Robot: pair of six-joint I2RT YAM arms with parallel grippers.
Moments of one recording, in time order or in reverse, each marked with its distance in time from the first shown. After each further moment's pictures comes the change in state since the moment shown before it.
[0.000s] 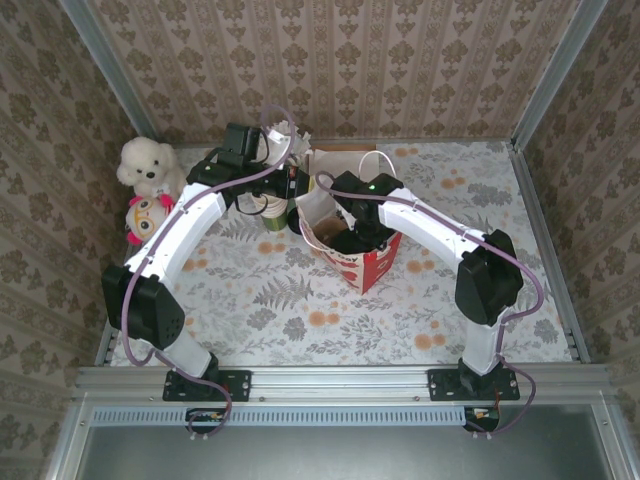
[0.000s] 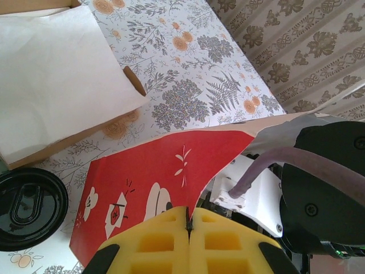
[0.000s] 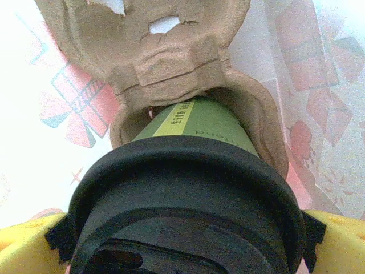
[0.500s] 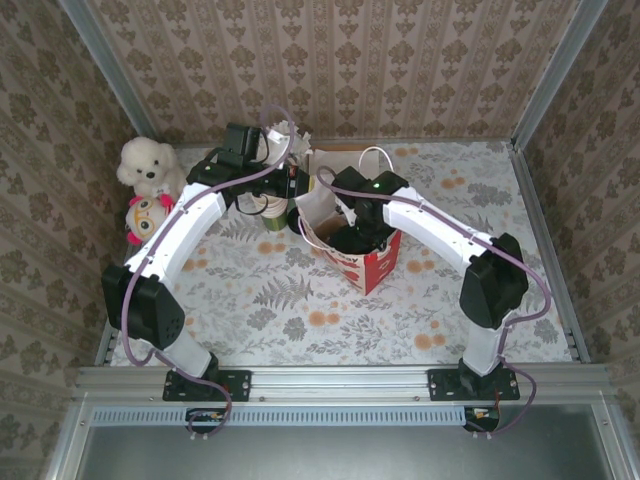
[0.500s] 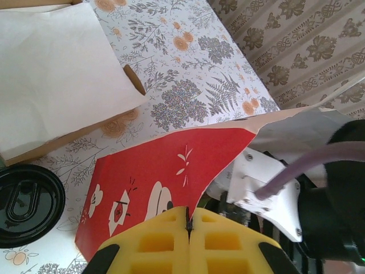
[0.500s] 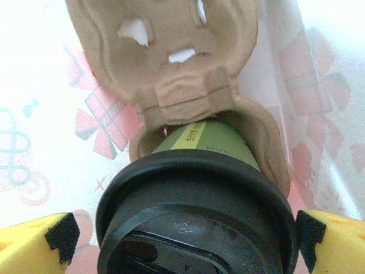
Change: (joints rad) left arm 0.000 0.000 0.000 0.000 -0.002 -0.029; right arm 0.008 -0.044 0.014 0.016 0.005 -0.022
